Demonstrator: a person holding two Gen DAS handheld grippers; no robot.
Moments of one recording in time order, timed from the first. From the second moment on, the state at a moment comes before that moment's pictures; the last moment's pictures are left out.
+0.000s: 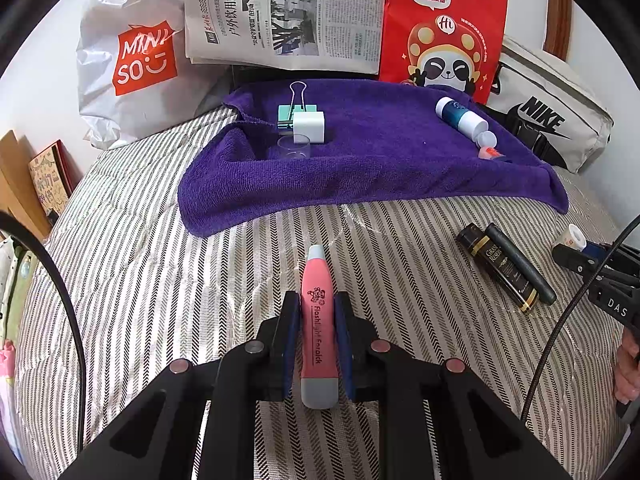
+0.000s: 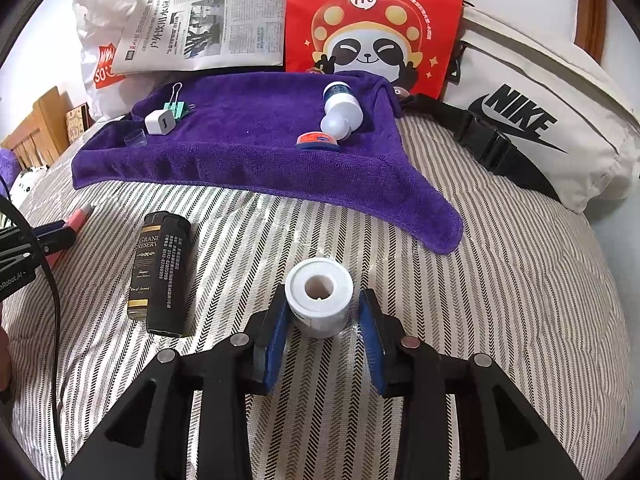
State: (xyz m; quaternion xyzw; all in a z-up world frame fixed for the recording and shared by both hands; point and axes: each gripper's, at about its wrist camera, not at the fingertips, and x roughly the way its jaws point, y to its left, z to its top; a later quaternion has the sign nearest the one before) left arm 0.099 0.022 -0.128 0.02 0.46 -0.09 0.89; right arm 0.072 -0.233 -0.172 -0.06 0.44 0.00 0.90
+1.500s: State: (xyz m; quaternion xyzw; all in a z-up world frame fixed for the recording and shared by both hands) left arm 0.112 0.014 -0.072 0.02 0.43 -0.11 0.89; right arm 0.079 -0.214 -0.108 -0.02 0.40 0.08 0.91
